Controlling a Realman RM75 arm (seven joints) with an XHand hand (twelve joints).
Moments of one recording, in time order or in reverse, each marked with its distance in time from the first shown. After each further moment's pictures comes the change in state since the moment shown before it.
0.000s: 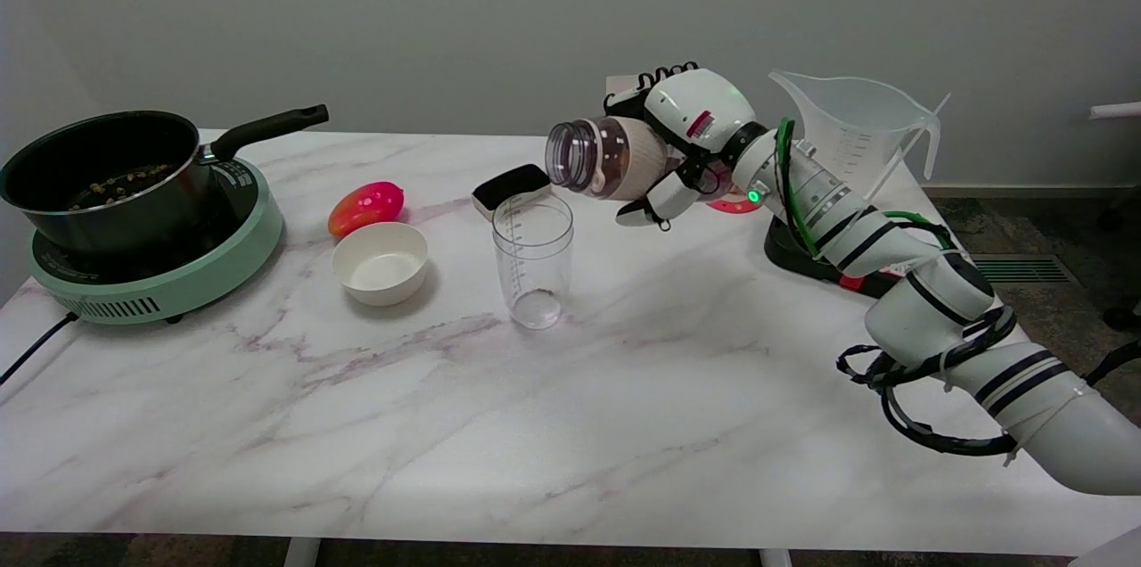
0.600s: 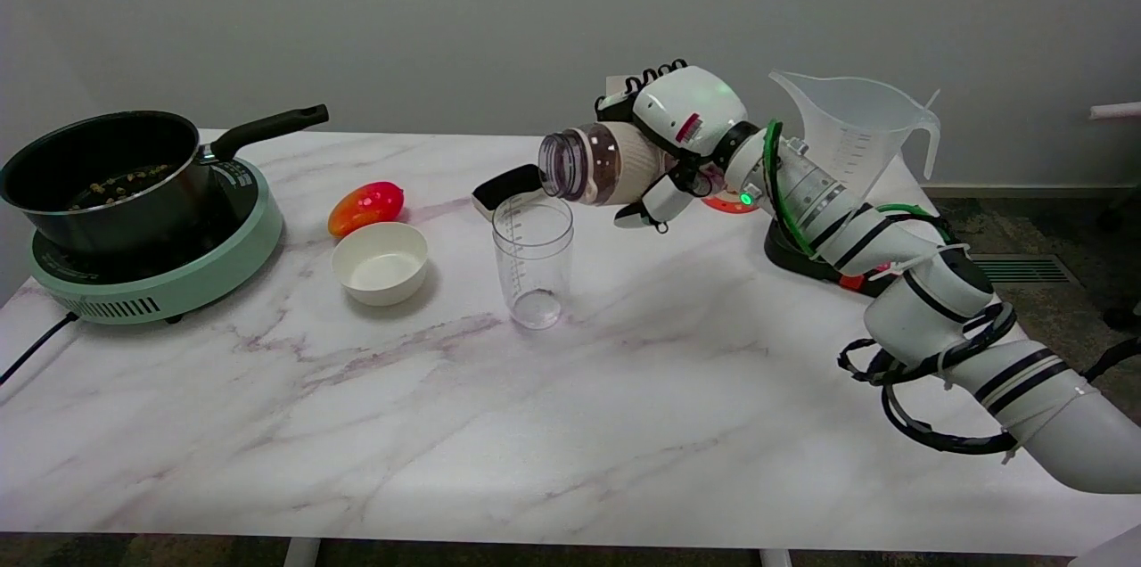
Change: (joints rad) arm 0.003 0.001 -0.006 0.033 -0.094 -0.005 0.000
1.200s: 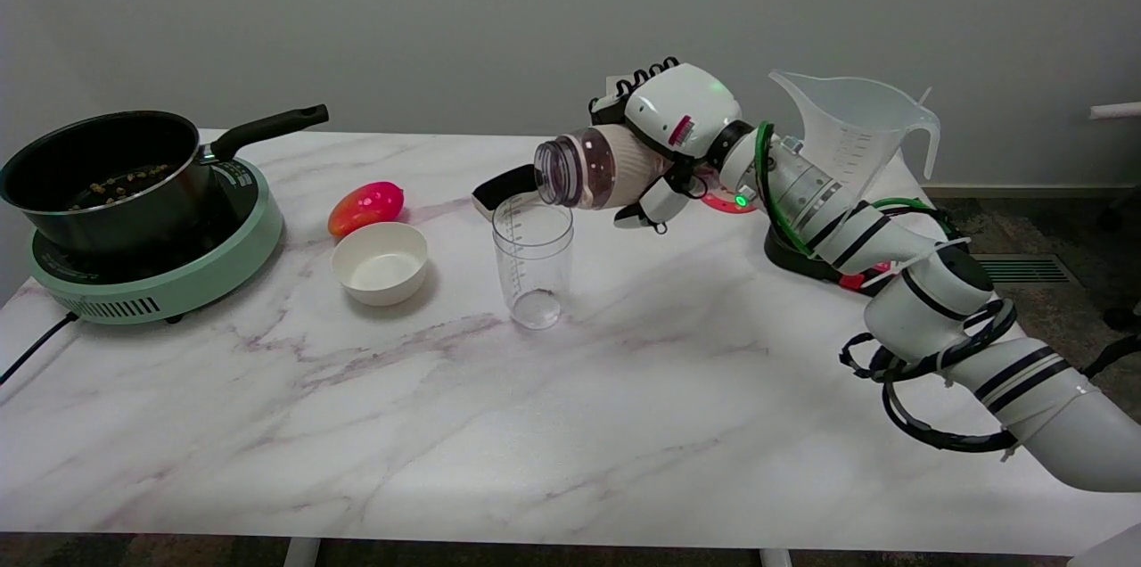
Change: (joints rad) arm 0.003 0.001 -0.002 0.024 -0.079 0.000 0.006
